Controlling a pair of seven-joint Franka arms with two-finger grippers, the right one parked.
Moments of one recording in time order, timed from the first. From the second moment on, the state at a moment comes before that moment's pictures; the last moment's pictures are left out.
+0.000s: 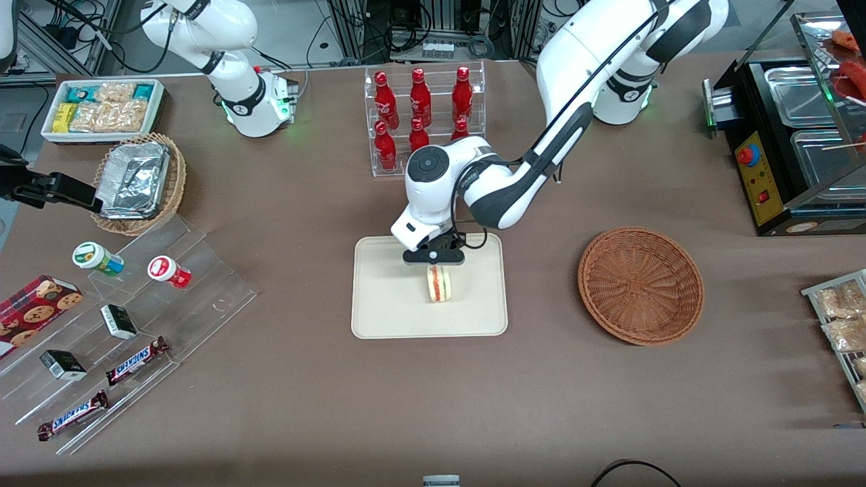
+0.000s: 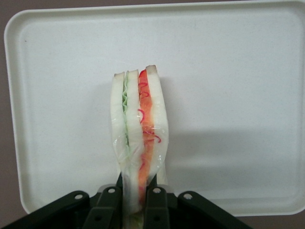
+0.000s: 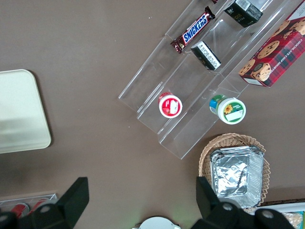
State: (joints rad) arm -0.52 0.72 -0.39 -1.54 0.39 2.23 -1.04
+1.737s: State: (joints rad) arm -0.44 0.51 -0.39 -1.45 0.30 1.92 -1.17
